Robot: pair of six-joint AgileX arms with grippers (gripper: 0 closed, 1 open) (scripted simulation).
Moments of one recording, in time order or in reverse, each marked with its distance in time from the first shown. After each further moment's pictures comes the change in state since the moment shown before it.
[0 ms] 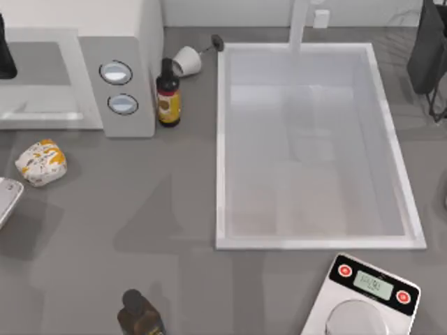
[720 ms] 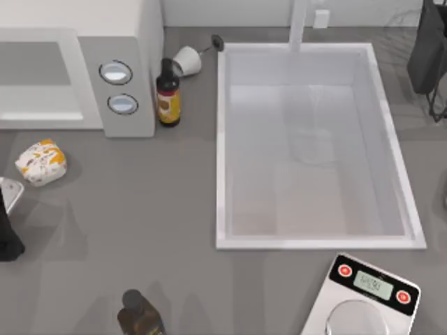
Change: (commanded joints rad) left arm -0.064 -1.047 -0.707 -0.223 -0.150 0.053; right arm 0.000 0.000 0.000 0.000 0.000 0.000
